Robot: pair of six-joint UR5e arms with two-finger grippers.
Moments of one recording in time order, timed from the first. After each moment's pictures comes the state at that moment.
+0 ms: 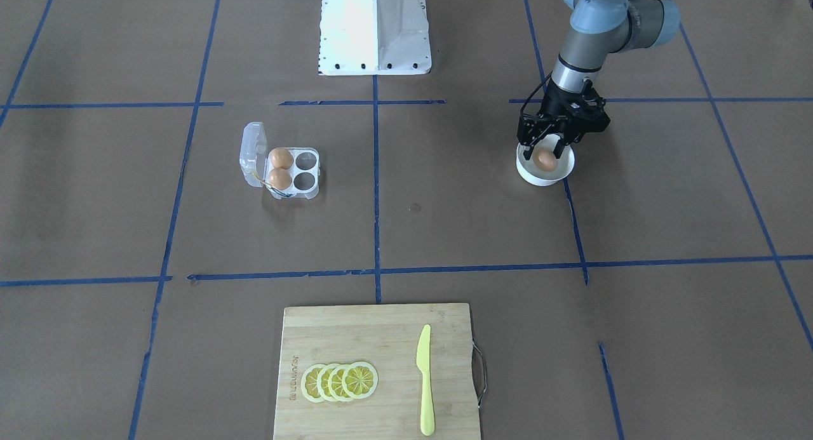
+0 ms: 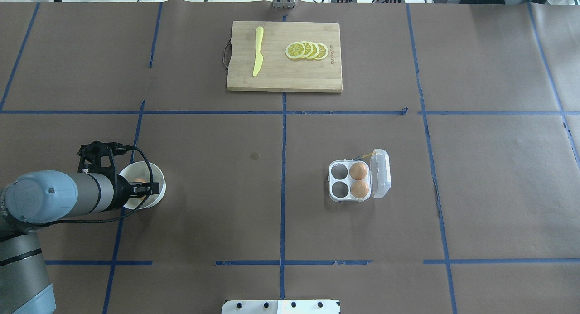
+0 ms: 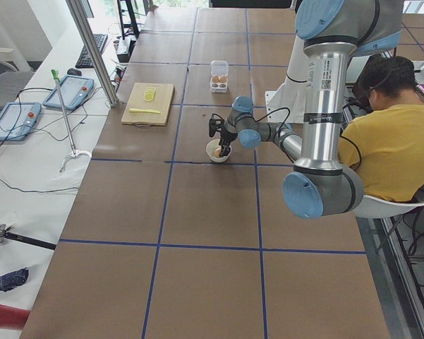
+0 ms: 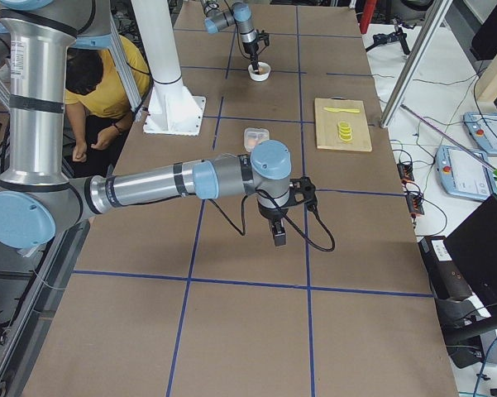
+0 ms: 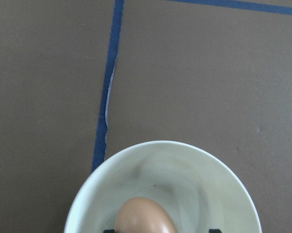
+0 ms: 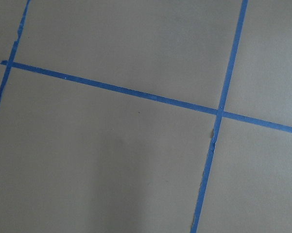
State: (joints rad) left arm -0.45 -1.60 -1.94 -2.06 -1.63 -1.34; right arm 1.53 -1.69 1.91 -1.60 2.39 -0.06
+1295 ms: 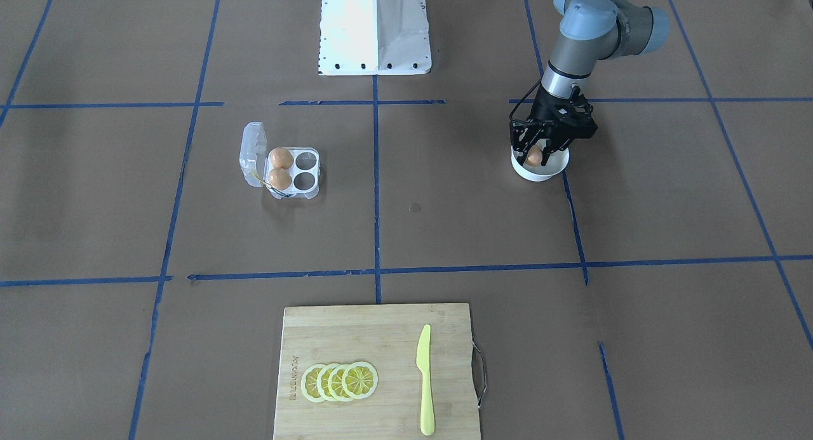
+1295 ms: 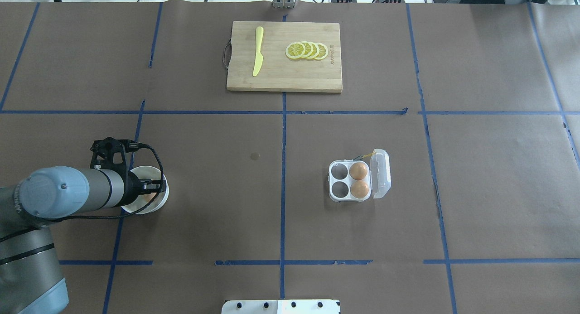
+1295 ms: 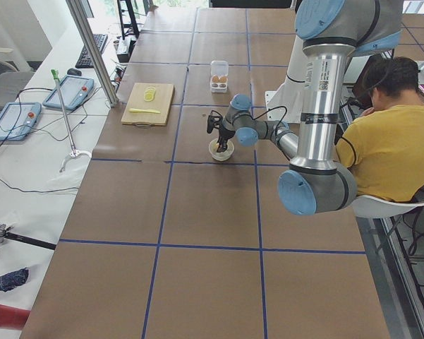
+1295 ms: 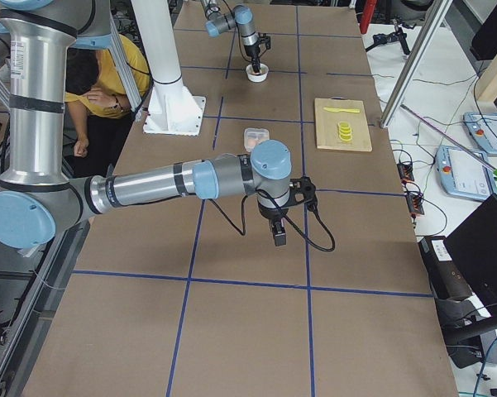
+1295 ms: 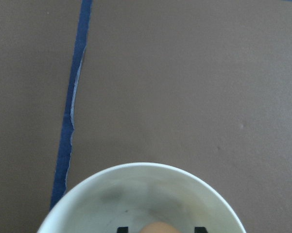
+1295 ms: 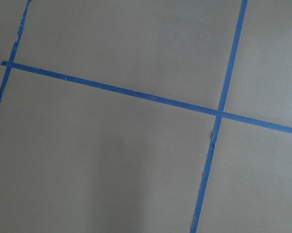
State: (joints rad) left arm -0.46 -1.64 -1.92 -2.07 -1.62 -1.28; right arm 1.53 -1.68 1.91 -1.60 2.39 -0.06
